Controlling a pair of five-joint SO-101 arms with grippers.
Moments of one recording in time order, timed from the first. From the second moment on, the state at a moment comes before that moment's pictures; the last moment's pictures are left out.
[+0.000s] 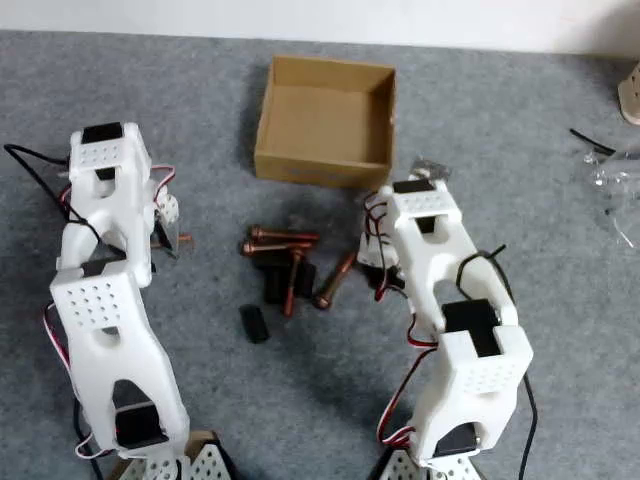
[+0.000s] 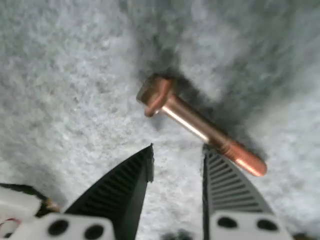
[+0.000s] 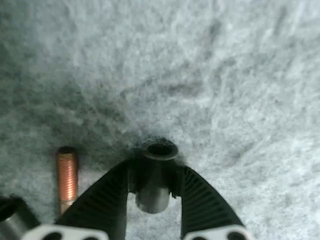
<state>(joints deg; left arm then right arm) -18.9 43.7 -29.4 99.2 52.2 -13.8 21.4 13.0 65.9 -29.3</state>
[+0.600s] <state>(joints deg) -19.1 37.2 -31.5 99.5 53.1 -13.8 21.4 13.0 65.9 -29.3</state>
